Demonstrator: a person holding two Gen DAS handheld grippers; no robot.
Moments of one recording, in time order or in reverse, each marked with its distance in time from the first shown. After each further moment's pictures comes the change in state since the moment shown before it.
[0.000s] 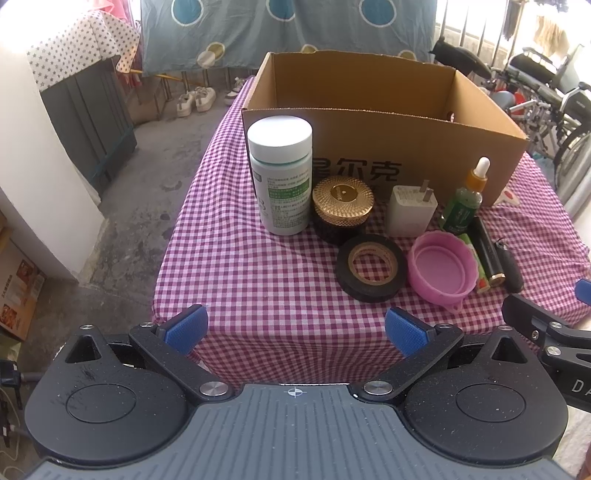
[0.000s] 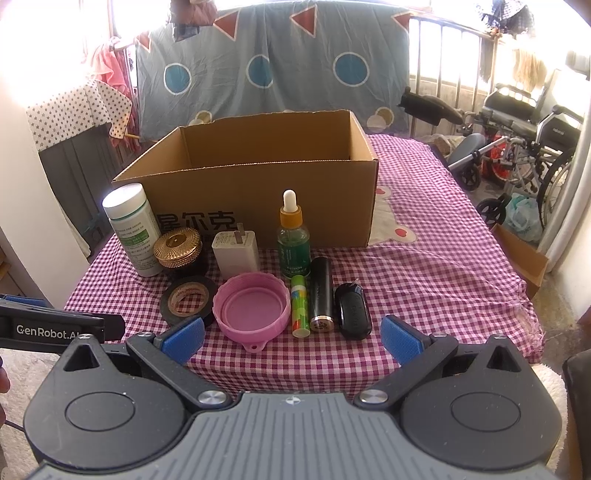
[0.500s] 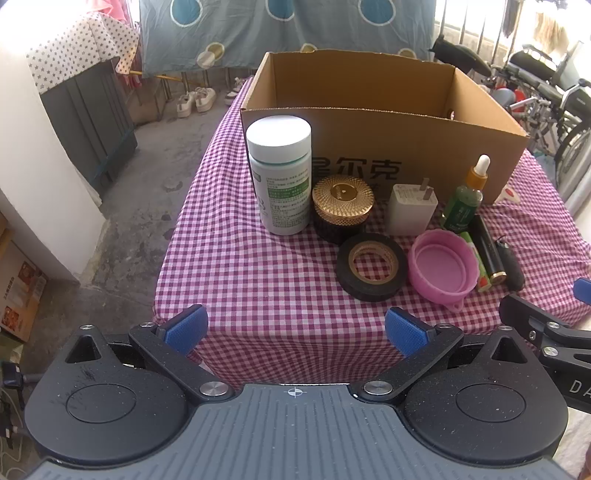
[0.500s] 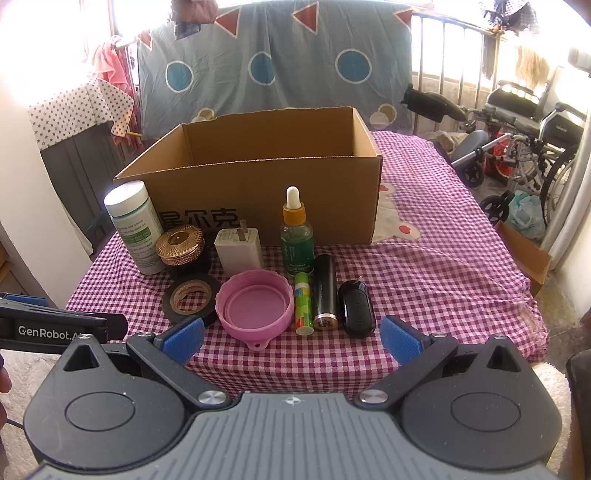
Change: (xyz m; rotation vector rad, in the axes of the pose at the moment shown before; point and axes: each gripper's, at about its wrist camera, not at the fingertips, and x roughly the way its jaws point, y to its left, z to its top) left arm 0.000 -0.001 0.000 0.008 0.002 0.007; right arm 0.002 0.000 -0.001 0.002 0.009 0.010
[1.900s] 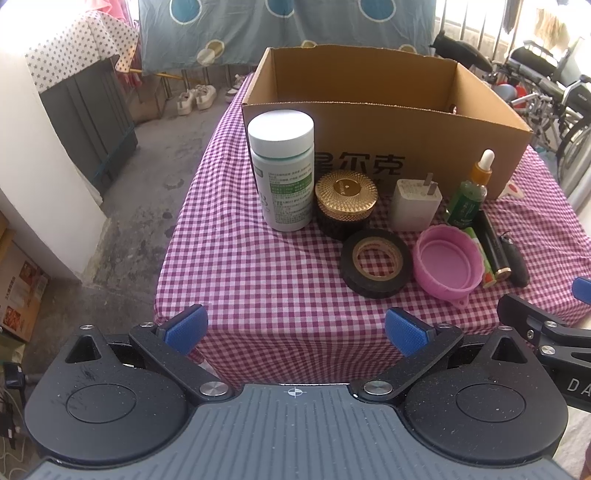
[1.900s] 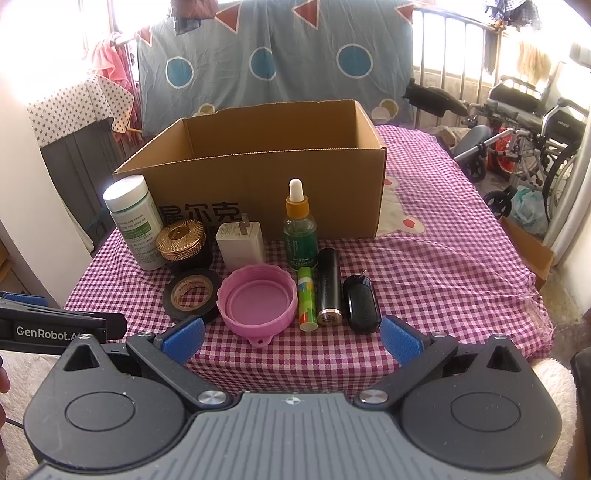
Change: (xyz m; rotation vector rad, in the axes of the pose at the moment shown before) left arm 0.004 0.002 -0.002 0.006 0.010 0.001; right arm 0.006 0.001 -0.003 0.007 0.014 0.002
